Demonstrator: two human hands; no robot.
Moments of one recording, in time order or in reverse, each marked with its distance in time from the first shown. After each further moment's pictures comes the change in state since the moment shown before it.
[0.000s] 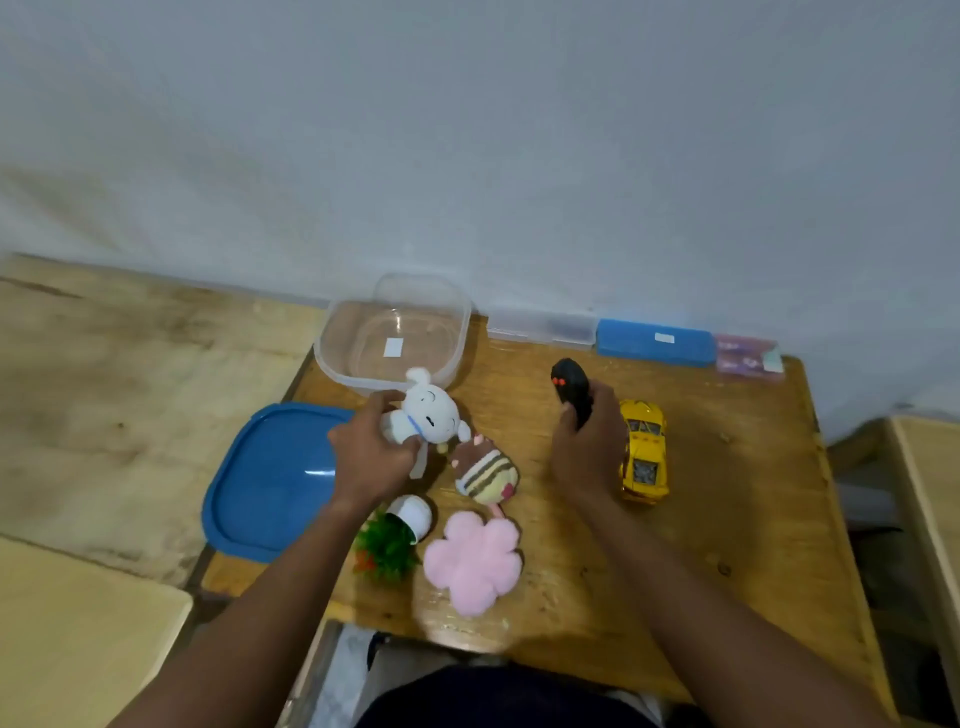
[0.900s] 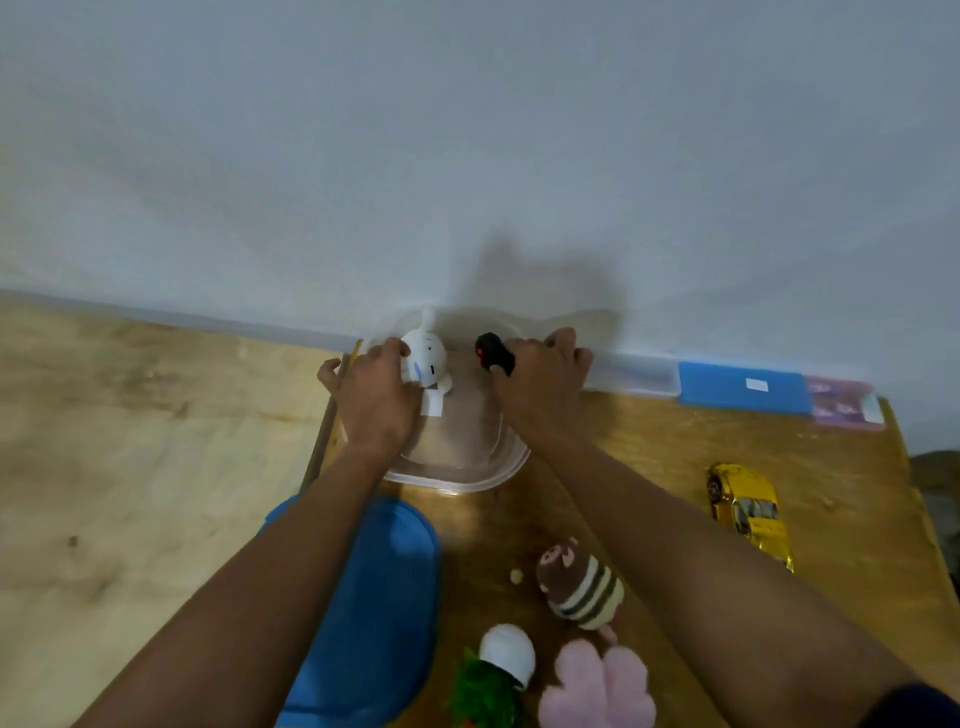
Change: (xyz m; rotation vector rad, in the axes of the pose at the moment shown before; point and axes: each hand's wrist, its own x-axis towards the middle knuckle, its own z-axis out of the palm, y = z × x) left_hand 0.240 -0.057 -0.006 0.411 0.014 0.144; right_hand 0.101 -0.146 0.184 -0.595 -0.273 -0.264
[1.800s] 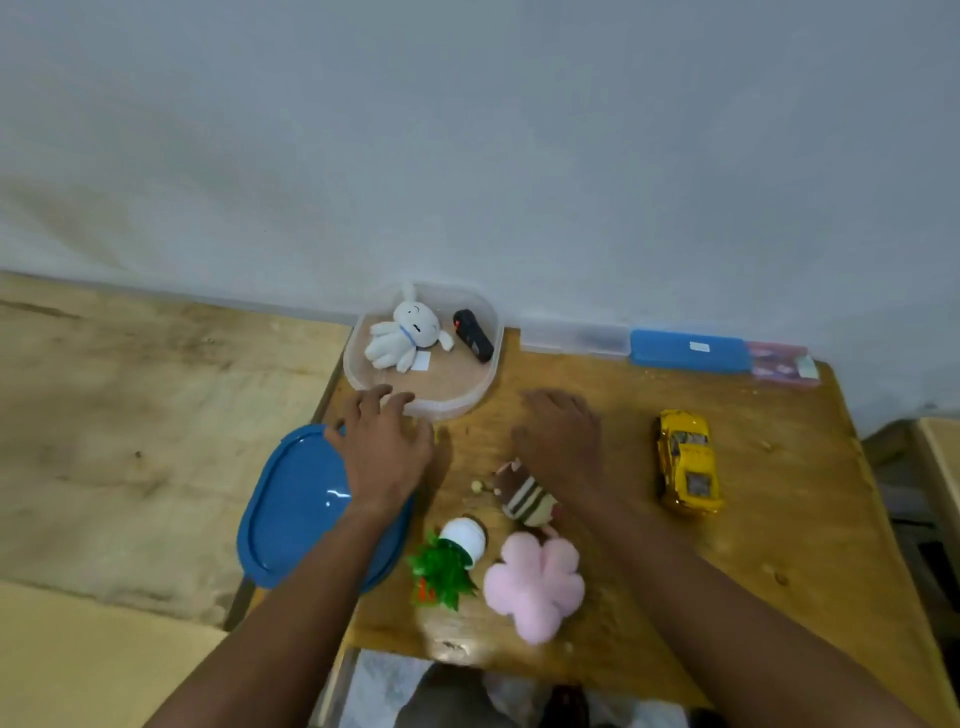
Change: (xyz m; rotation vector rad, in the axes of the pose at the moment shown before) left_hand -0.183 0.037 -0.032 -0.038 0.084 -0.069; right_hand -0.160 0.096 -0.025 0.194 -0.064 -0.081
